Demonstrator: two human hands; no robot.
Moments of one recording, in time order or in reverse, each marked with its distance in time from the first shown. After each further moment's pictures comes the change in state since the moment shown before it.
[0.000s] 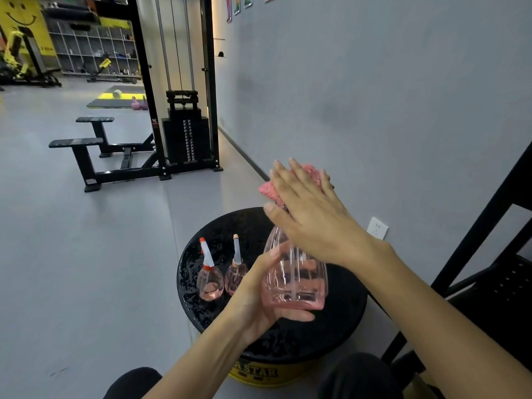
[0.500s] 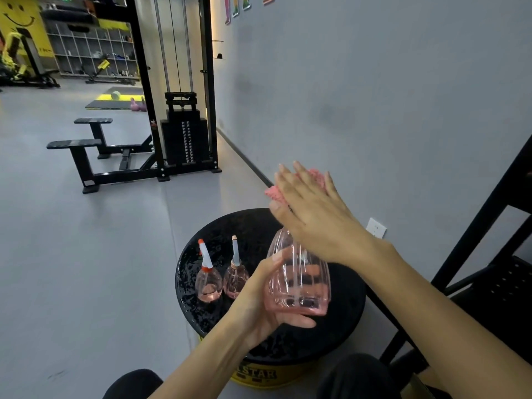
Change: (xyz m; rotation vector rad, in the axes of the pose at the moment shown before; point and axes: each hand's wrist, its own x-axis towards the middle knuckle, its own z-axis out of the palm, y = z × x) left_hand -0.001 -0.005 0.002 -0.026 -0.029 -0.023; right_hand -0.001 0.006 -0.002 -0.011 -0.024 0.034
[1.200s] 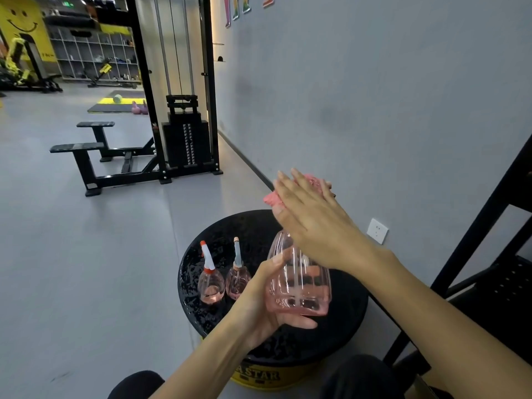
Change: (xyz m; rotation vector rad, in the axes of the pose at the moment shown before) left_hand -0.003 0.002 0.001 0.022 -0.016 0.003; right_hand -0.003 0.002 0.008 0.061 0.039 -0.014
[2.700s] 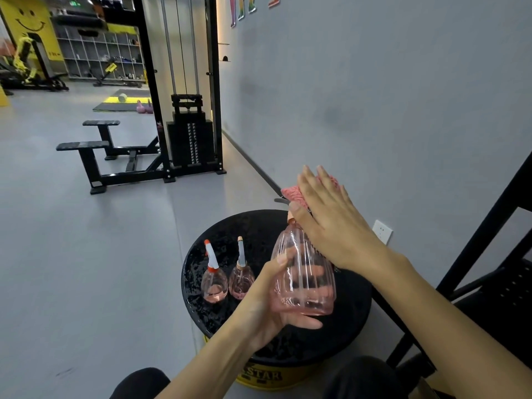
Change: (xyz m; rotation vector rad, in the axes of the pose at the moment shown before) left_hand -0.004 -0.001 0.001 -0.013 0.039 0.032; right_hand -0.006 0.010 0.003 0.060 0.032 0.093
